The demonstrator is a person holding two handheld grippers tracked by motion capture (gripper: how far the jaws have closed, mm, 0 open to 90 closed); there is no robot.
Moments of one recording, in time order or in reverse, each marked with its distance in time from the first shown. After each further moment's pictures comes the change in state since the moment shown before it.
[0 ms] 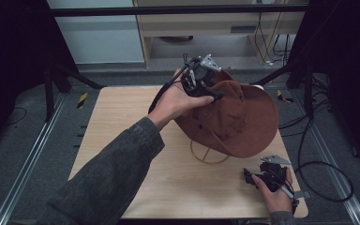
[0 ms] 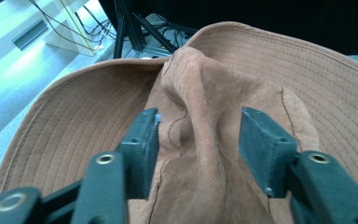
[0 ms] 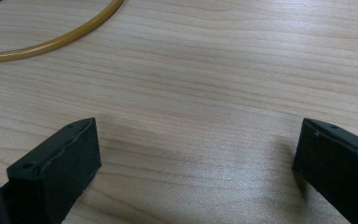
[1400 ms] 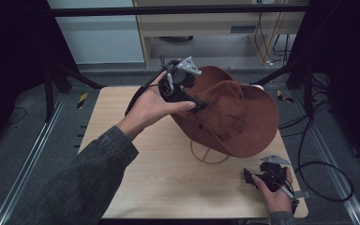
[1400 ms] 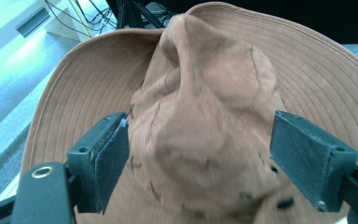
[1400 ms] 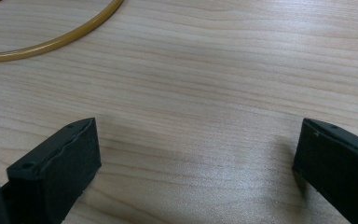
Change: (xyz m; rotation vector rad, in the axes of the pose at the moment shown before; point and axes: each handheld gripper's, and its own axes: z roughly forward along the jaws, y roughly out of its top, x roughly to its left) left arm -0.007 -0.023 -0.063 0.042 -0.009 -0.006; right arm 0.000 0.000 0.000 0.000 0.000 0.000
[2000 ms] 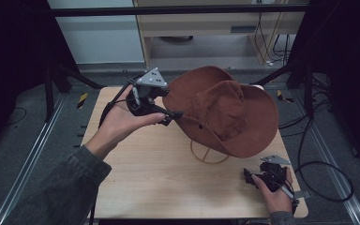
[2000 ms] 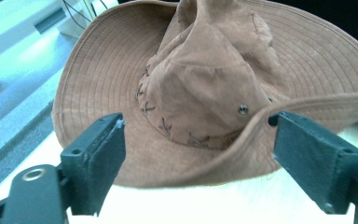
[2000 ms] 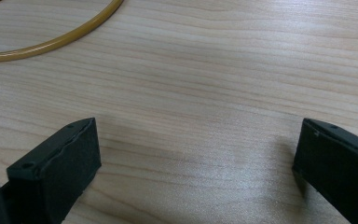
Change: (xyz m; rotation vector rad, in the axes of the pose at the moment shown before) left arm -0.001 -0.060 -0.047 -0.078 0.035 -0.052; right arm 0.000 0.000 0.000 0.002 0.000 -0.001
